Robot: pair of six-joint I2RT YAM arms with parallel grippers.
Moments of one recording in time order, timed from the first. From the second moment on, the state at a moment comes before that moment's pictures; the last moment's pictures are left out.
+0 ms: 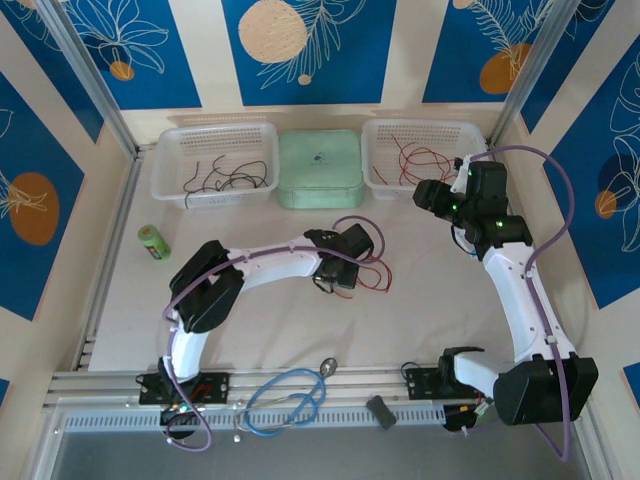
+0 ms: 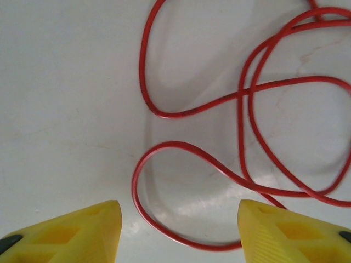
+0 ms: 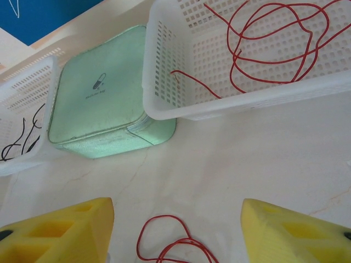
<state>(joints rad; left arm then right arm) -0.99 2.01 1.49 -0.74 -0.16 -0.68 0.04 1.13 1.11 -0.61 -0.21 0.41</state>
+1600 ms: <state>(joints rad) -1.10 1.73 1.86 -1.01 -0.46 -0.20 0.24 1.21 0.81 -0.56 -0.38 0.74</state>
